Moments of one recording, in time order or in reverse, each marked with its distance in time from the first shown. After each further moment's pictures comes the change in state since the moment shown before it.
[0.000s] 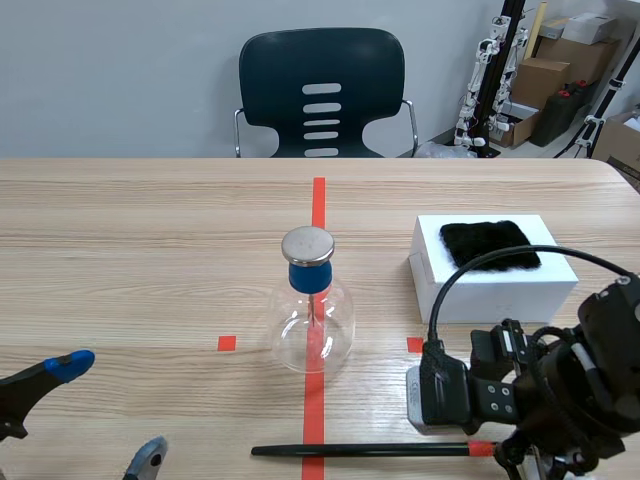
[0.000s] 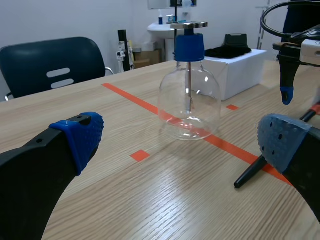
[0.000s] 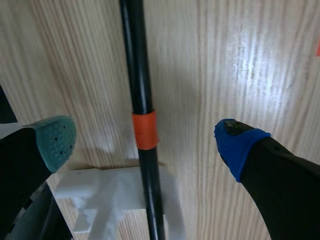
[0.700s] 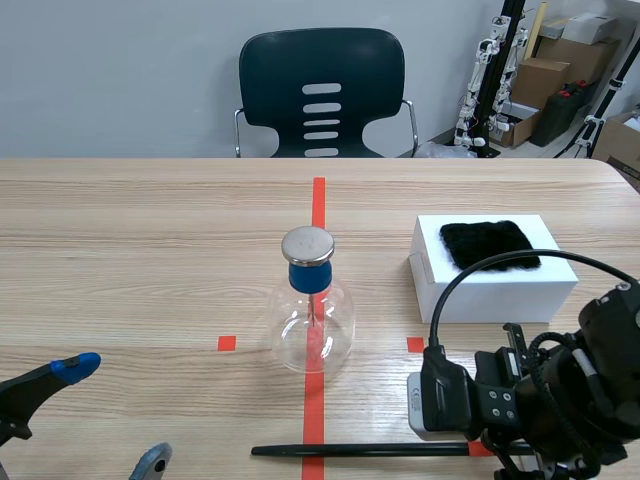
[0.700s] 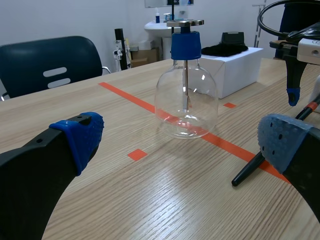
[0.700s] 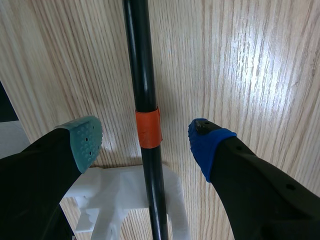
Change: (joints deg) left arm -0.1 0.0 0.0 0.0 0.8 -0.1 0.0; right arm -0.2 0.0 0.0 0.0 -0.4 0.0 -0.2
